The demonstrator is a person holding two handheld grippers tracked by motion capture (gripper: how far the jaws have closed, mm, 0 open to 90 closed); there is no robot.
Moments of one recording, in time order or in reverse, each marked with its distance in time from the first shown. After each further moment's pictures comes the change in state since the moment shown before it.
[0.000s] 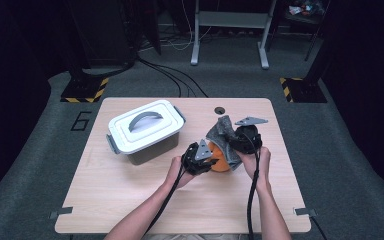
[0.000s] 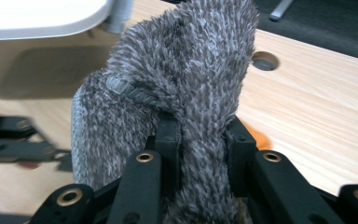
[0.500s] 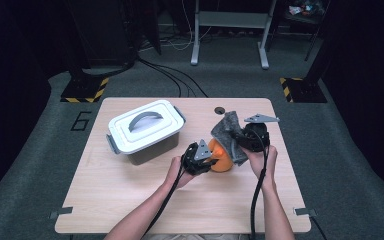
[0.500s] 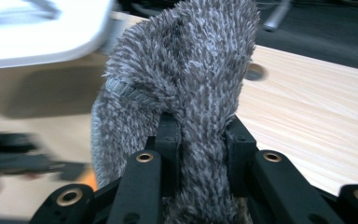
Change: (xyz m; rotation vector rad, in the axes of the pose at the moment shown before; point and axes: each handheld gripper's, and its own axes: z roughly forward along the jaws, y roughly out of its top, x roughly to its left) left arm 0.001 -0.001 0.000 -0.002 -0.007 -0.006; right arm -0.007 0.003 -0.019 -0.062 0.037 0.038
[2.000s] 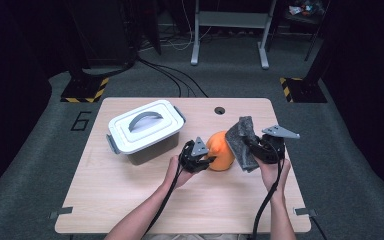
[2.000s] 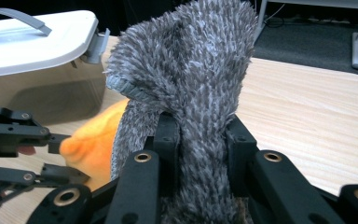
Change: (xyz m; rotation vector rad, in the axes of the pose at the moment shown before) left arm 0.009 -0.004 0.000 -0.005 0.018 -0.087; right arm -0.019 -0.036 -0.035 -0.114 -0.082 0.065
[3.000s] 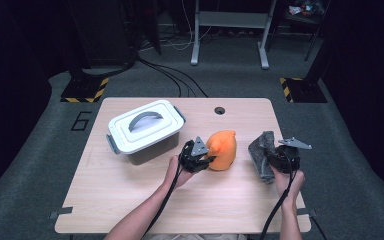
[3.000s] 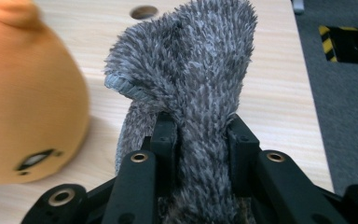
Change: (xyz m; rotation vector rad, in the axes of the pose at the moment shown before) left arm 0.001 0.000 0.000 0.003 0.001 -0.004; right arm -0.063 -0.060 0.010 0.130 -0.202 0.118
